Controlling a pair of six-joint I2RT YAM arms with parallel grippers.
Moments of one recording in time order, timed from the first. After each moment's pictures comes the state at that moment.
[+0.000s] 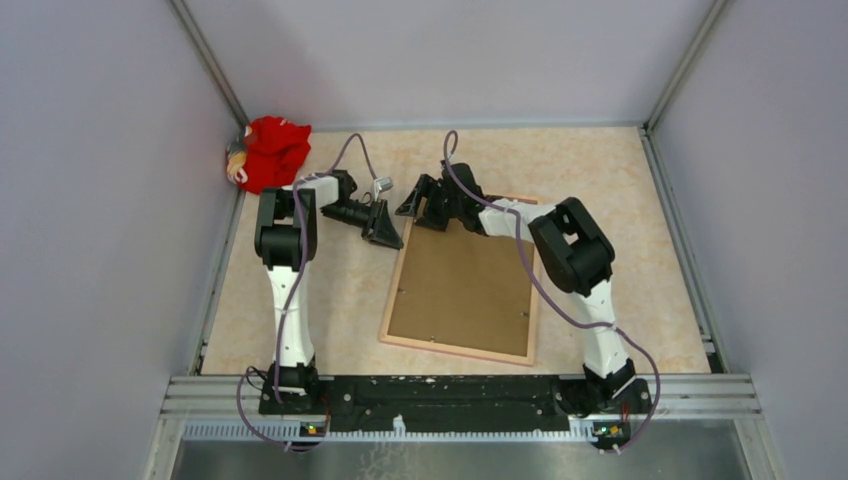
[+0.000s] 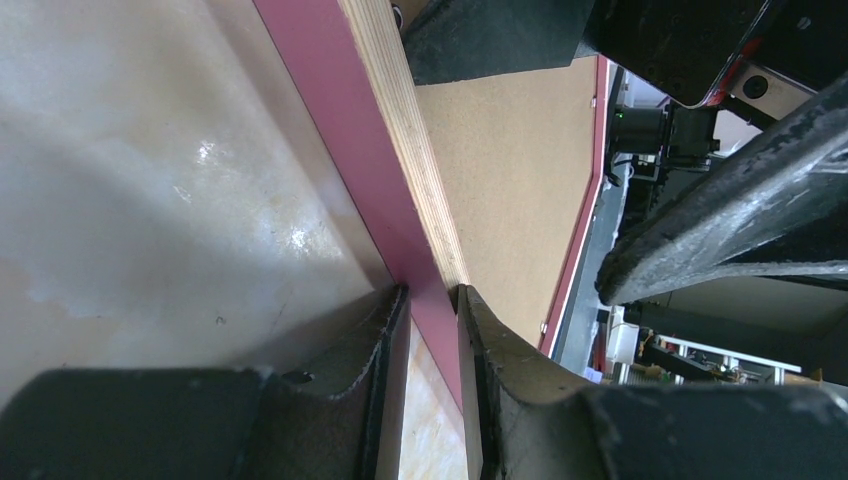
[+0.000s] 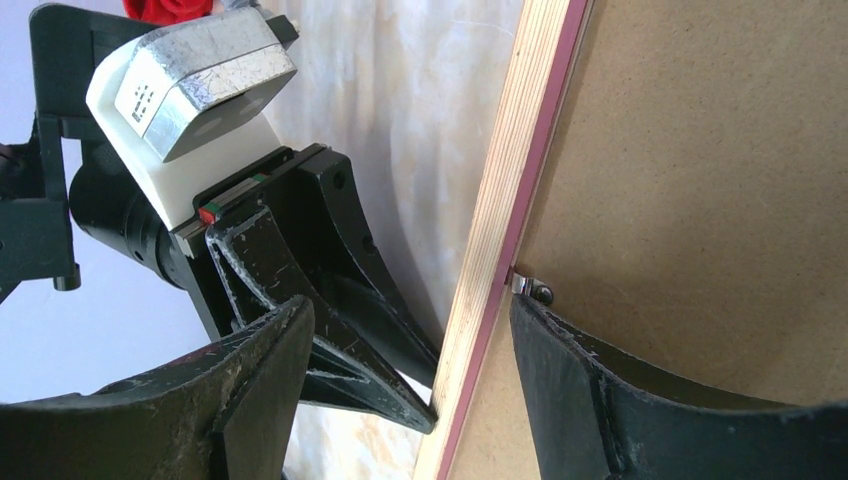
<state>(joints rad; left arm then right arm) -0.08 2.35 1.62 -0.91 1.16 0.36 0.63 2.20 1.46 0.18 -0.31 0.95</state>
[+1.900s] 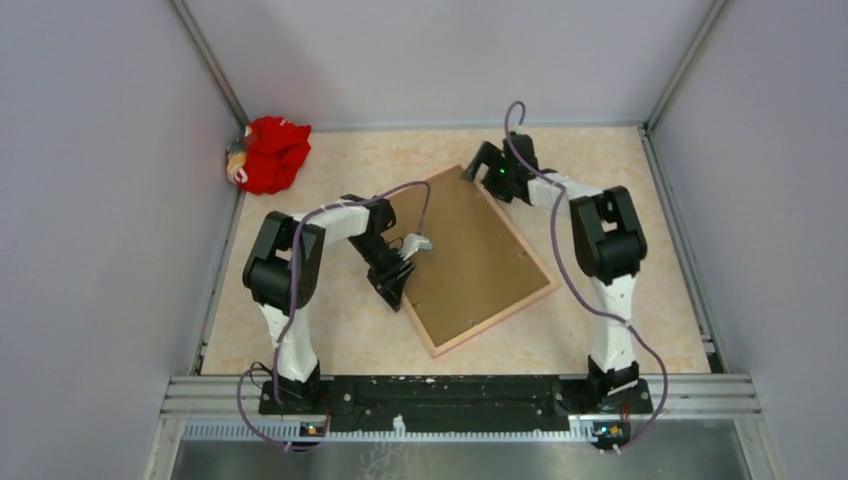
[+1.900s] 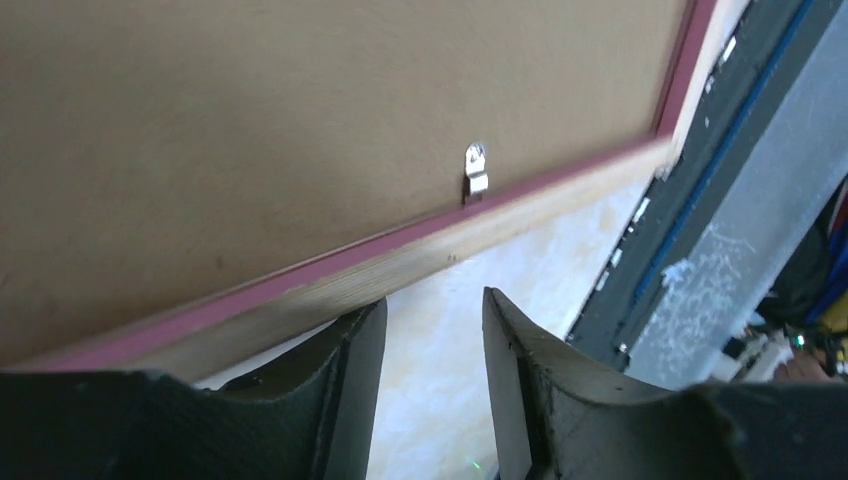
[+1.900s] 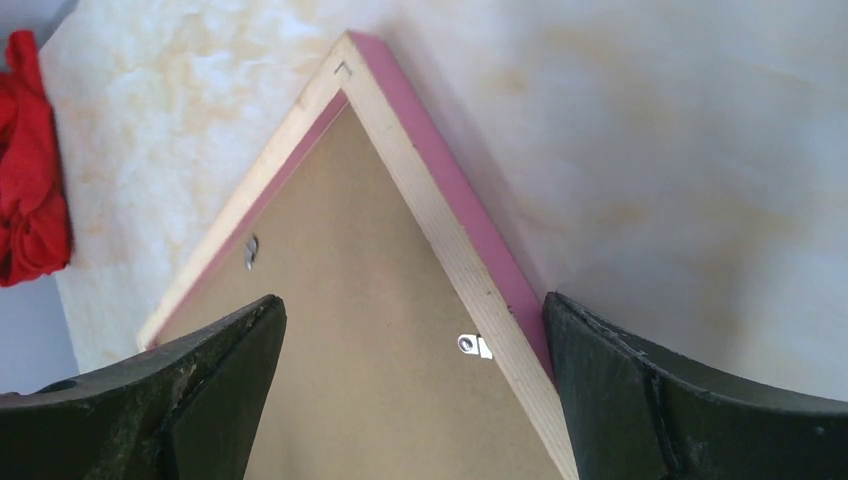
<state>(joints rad) -0.37 1.93 1.21 -0.98 0.67 0.65 0.30 2.08 1.39 0.00 -0.15 0.77</state>
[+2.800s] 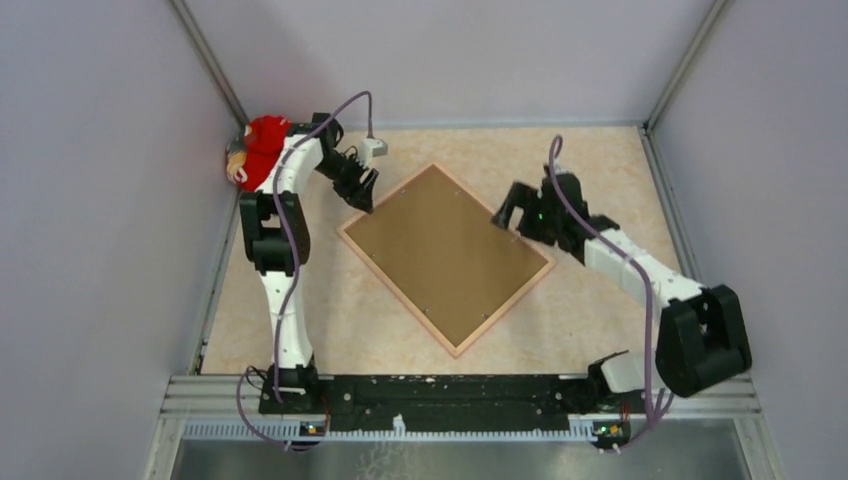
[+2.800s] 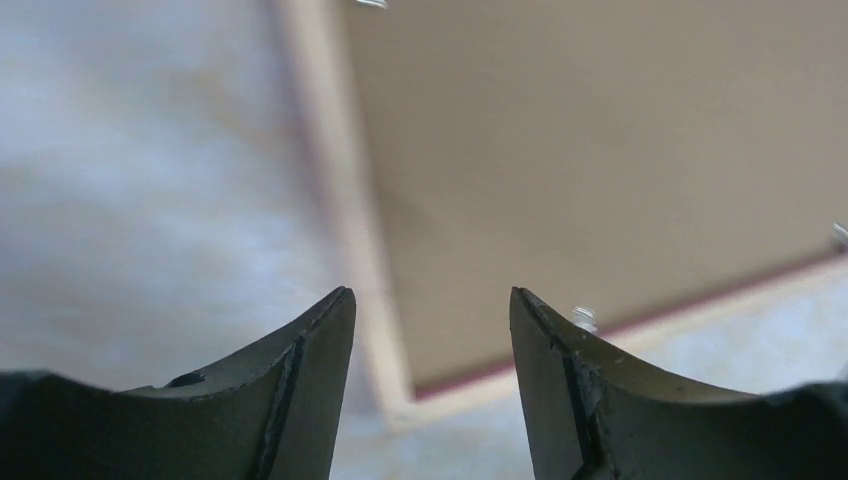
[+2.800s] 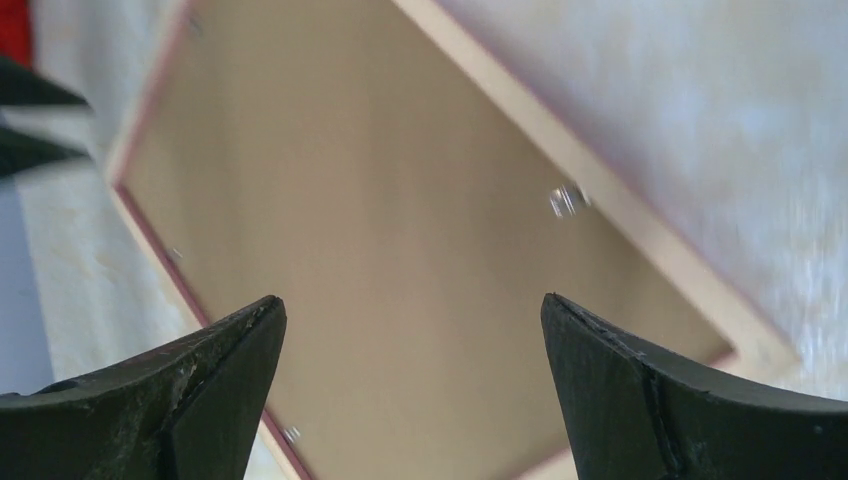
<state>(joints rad) -0.08 2.18 1.92 -1.20 0.61 0.82 0.37 1.42 1.02 -0.23 -0.06 0.62</state>
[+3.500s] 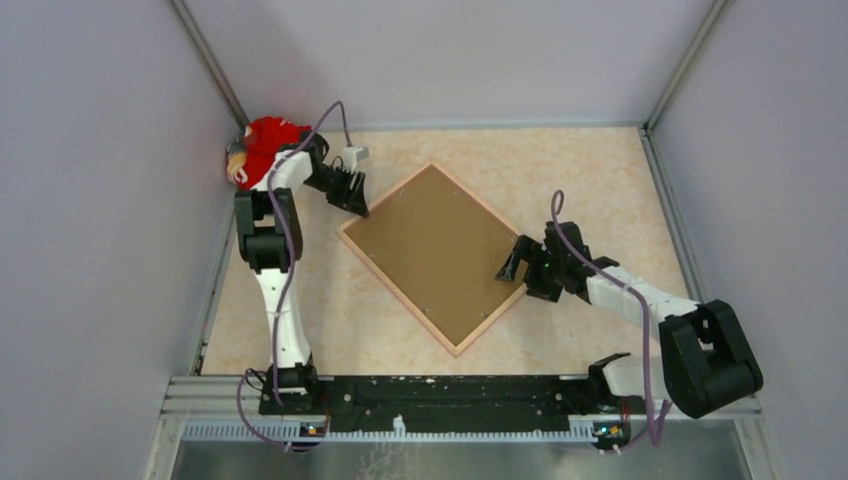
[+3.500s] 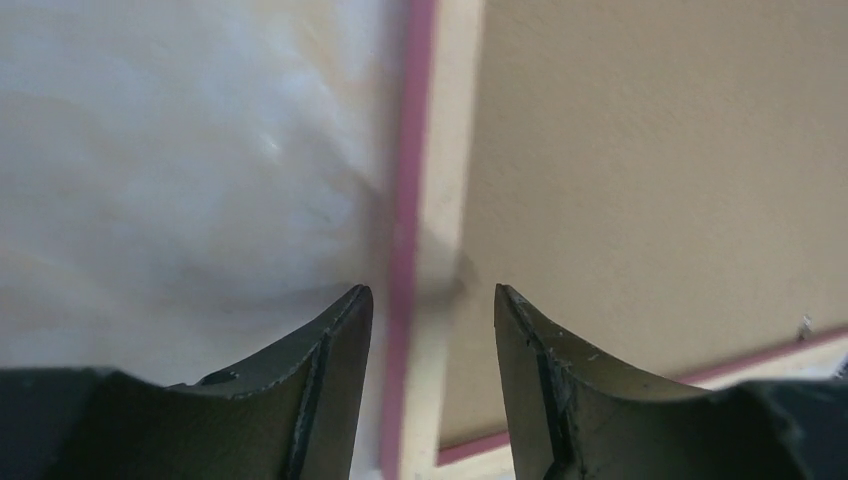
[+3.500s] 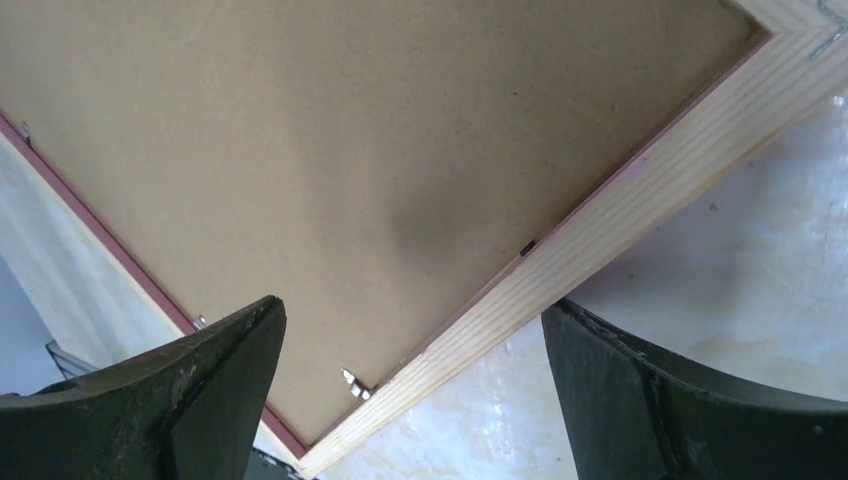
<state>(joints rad) 0.03 2.33 1.92 -0.92 0.68 0.53 0.37 1.26 0.54 -0.20 -0.21 0.76</state>
